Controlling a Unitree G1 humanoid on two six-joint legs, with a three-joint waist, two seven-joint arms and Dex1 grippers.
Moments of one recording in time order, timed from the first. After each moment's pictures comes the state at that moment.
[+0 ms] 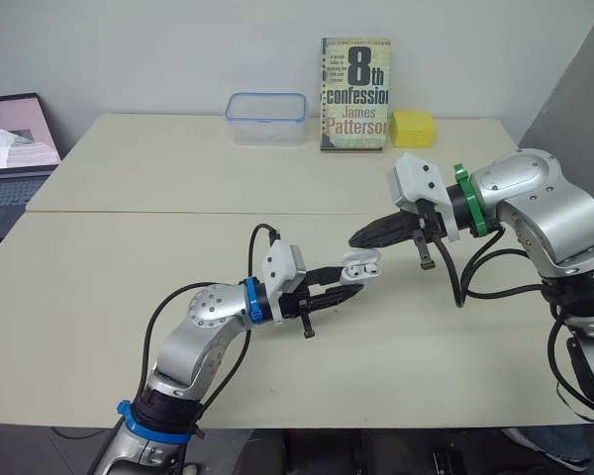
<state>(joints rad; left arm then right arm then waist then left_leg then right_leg) -0.32 0.37 -0.21 -0.27 -0.41 0.29 -0.91 -0.97 -0.79 0.34 -0.12 0.37 0.60 1.35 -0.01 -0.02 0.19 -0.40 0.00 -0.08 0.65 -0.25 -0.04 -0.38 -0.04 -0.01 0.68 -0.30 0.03</state>
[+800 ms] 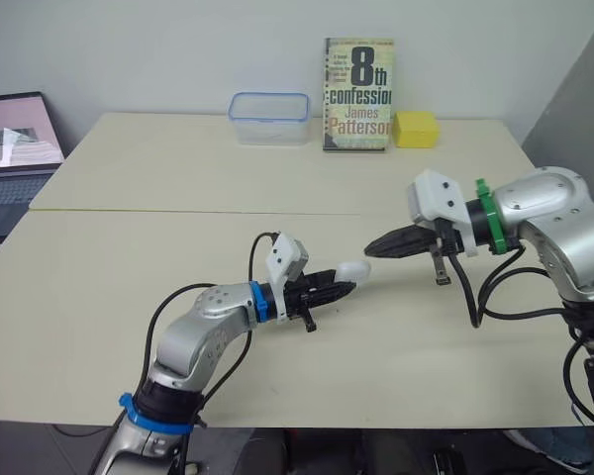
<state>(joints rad) -0.40 0.36 -0.15 -0.21 -0.56 0.80 -0.75 -0.77 -0.85 0.21 -0.28 0.33 0.59 1.25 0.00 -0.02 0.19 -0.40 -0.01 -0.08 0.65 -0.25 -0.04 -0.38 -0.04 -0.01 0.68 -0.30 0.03</state>
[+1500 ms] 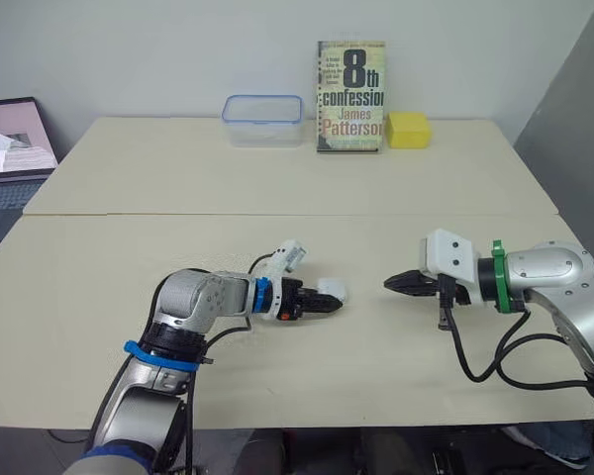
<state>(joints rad) -0.60 0.45 -0.18 0.05 -0.65 1.19 -0.74 -0.44 -0.91 0.14 -0.48 0.30 0.64 1.07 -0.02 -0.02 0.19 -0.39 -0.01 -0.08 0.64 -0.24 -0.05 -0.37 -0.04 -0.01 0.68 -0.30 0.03</state>
